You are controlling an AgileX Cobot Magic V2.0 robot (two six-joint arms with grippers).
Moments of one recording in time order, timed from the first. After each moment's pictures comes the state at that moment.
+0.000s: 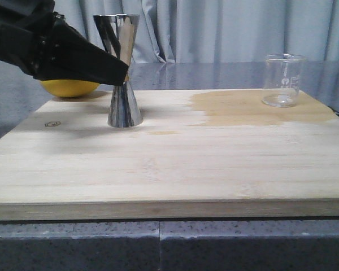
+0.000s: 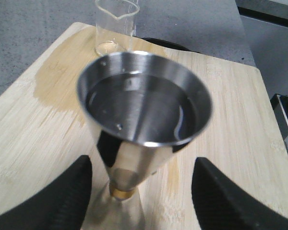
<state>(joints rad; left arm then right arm) -0.22 1.69 -0.99 1.73 -1.13 -1.19 -0.03 1.19 -0.54 -0.74 -1.11 0.47</state>
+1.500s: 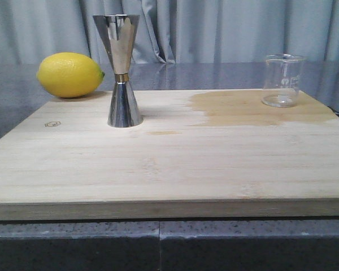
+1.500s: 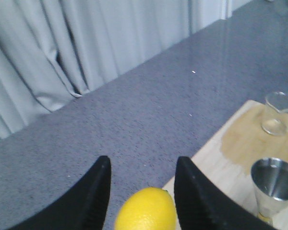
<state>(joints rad) 0.09 1.19 -1.06 1.83 -0.86 -1.57 -0.03 0.96 -0.88 -0.65 -0.09 0.41</state>
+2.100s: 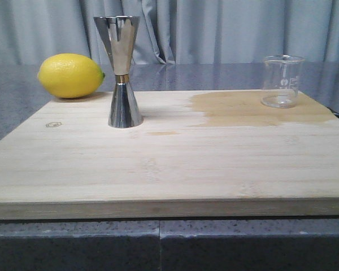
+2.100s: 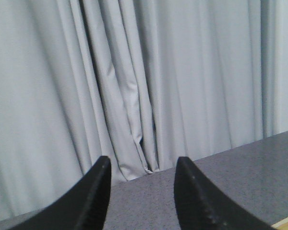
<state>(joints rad) 0.09 0.67 -0.89 1.81 -0.52 -1.81 -0.03 0.51 -0.88 -0.65 0.39 0.40</state>
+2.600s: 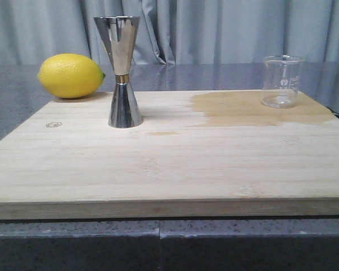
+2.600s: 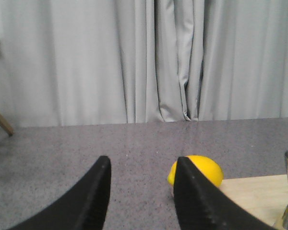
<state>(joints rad) 0.09 0.24 -0.33 1.80 -0.30 -1.86 -0.03 0.09 -0.55 -0.59 0.38 0.40</state>
